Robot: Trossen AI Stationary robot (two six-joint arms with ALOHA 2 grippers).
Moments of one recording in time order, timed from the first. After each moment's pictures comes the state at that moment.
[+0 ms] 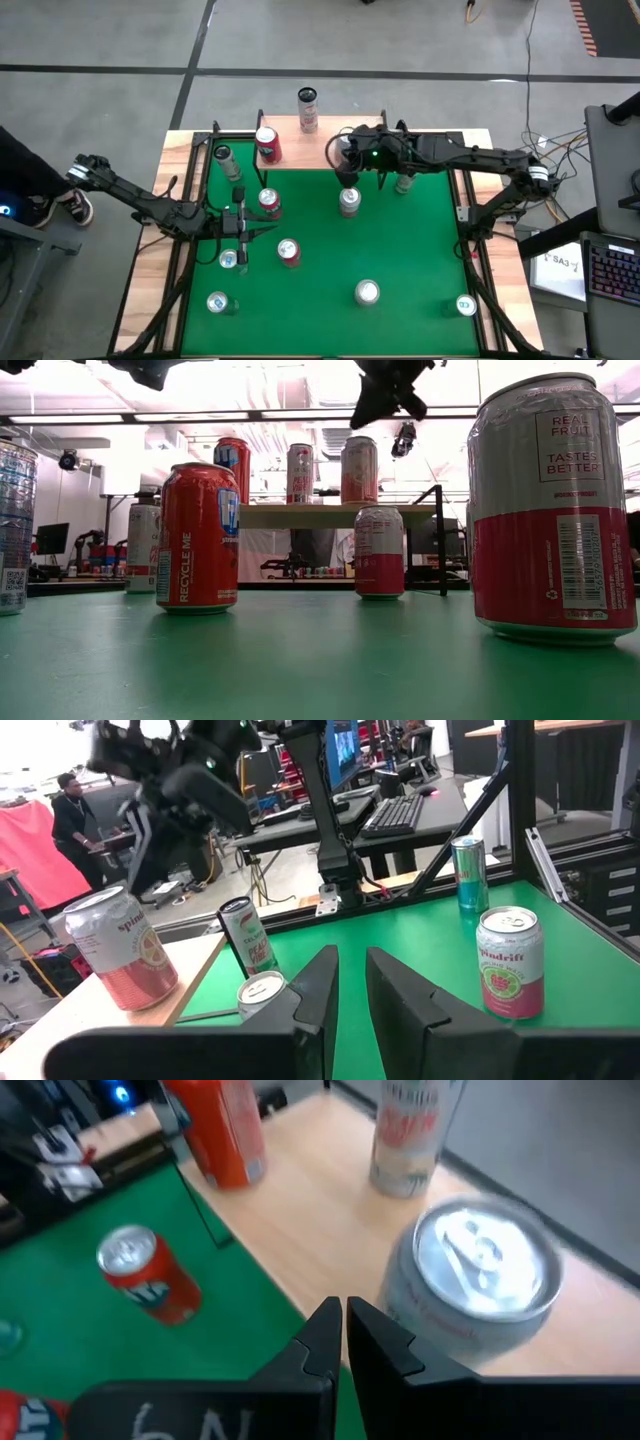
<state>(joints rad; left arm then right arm) -0.42 0.85 0.50 0.31 -0.52 0.22 -0.18 1.53 1.49 -0.63 0.34 0.36</state>
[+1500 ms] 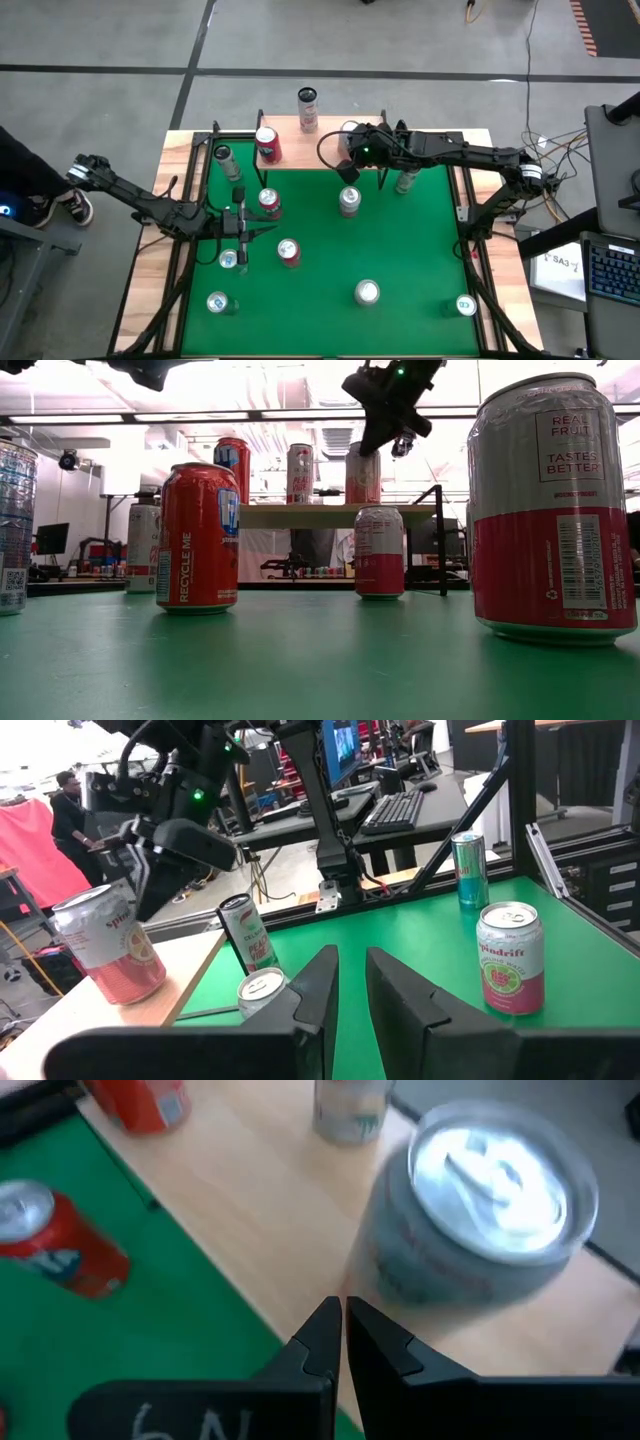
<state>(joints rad) -0.42 0.85 0.49 0.30 -0.52 0.22 -0.24 1.57 1.49 -0.73 0.36 0.35</state>
